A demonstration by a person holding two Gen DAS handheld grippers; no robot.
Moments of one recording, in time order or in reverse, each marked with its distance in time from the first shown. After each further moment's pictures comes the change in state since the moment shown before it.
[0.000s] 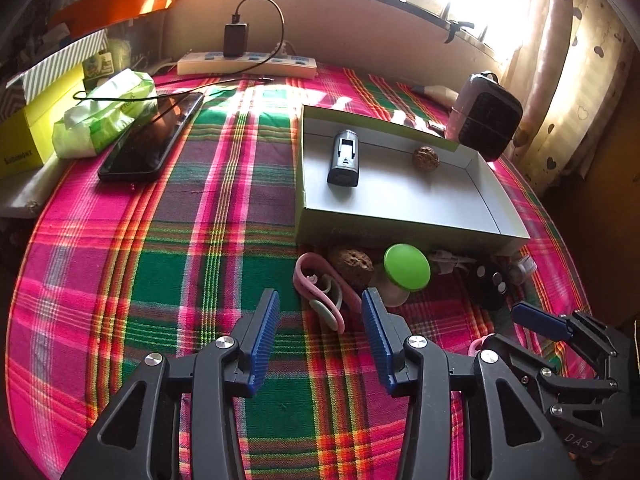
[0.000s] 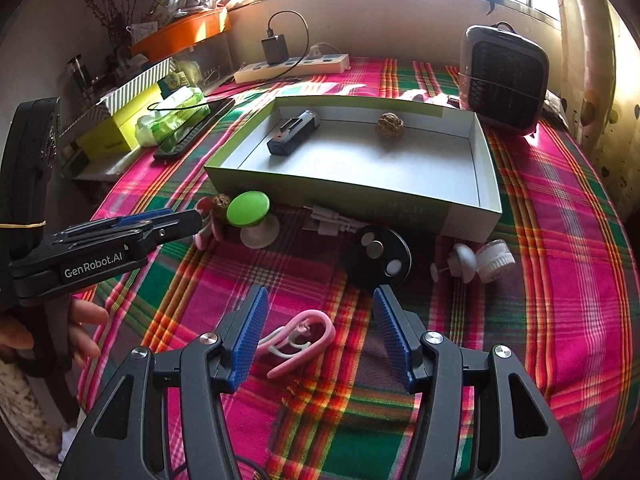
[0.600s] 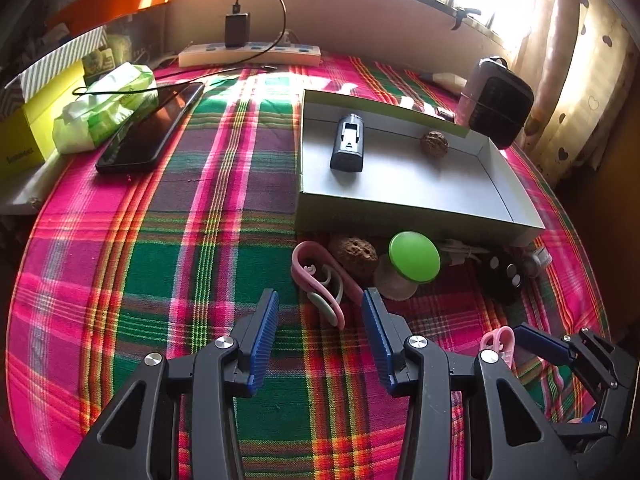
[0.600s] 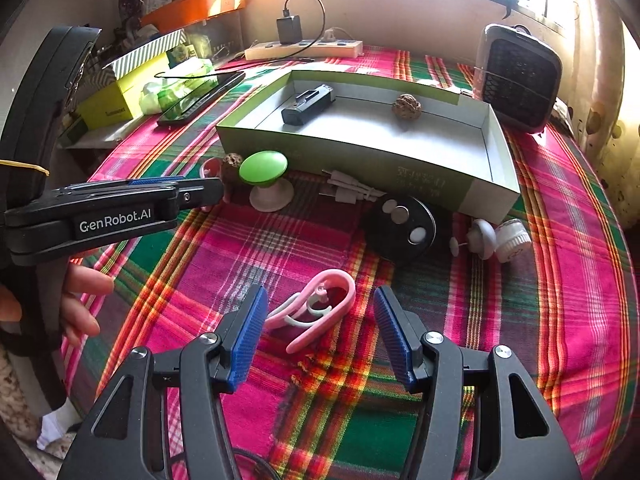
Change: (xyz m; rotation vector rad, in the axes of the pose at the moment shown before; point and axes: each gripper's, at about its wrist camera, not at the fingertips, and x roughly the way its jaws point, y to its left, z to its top) left arm 0.011 -0.005 -0.003 0.011 0.033 0.050; right arm 0.007 0.016 -0.019 -0.085 0.032 -0.047
